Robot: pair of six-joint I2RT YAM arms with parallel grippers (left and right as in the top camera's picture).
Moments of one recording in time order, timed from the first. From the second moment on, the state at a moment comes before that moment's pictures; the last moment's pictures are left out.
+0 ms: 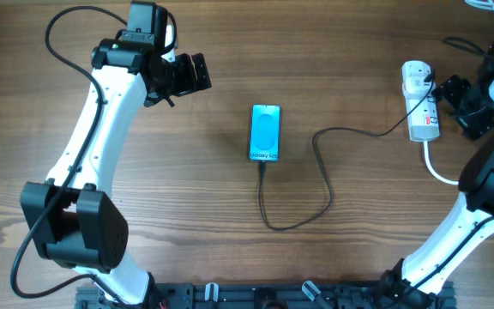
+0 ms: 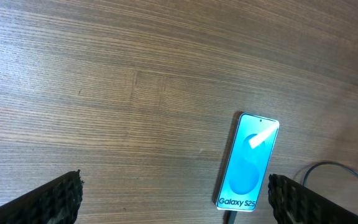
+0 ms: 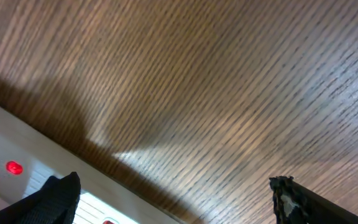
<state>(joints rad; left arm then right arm) -0.16 1.82 1.64 -0.99 0.16 -0.40 -0.45 2.20 1.69 -0.89 0.02 0.49</state>
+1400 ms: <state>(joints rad) -0.16 1.82 1.64 -0.99 0.16 -0.40 -0.46 2.19 1.69 -0.88 -0.06 0.45</state>
